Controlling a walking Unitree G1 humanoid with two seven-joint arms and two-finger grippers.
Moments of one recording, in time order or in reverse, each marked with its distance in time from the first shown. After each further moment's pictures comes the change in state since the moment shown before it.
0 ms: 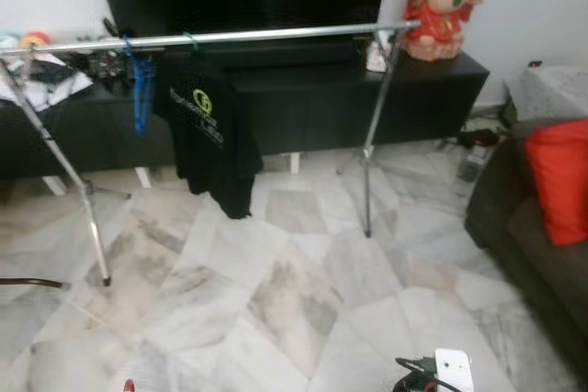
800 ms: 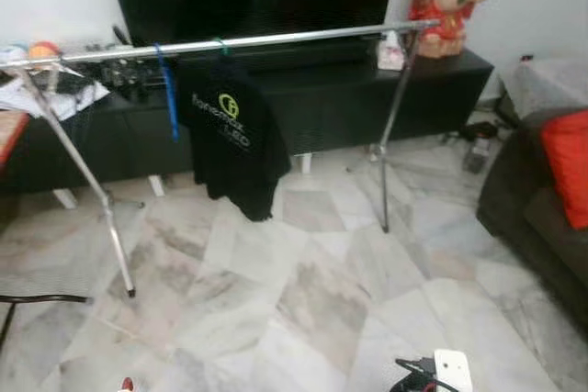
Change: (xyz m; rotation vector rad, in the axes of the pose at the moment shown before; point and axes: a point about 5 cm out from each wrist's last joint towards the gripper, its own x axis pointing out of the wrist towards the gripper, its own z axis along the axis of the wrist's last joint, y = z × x) left arm 0.000 0.002 0.003 0.017 -0.007 -0.002; right arm 0.000 0.000 0.000 0.001 0.000 0.001
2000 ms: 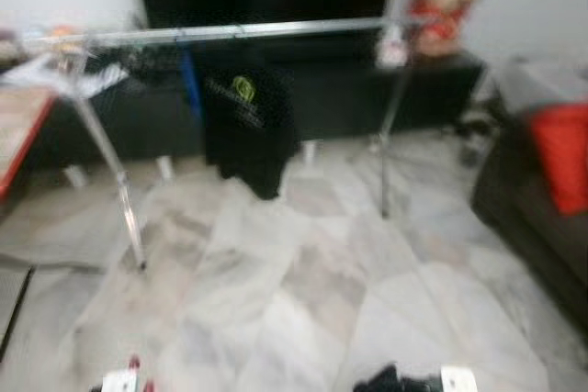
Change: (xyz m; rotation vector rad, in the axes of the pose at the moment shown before) left arm 0.003 -0.008 0.017 0.003 -0.065 -0.030; right arm -0.002 -0.007 -0.007 -0.003 0.023 -0.018
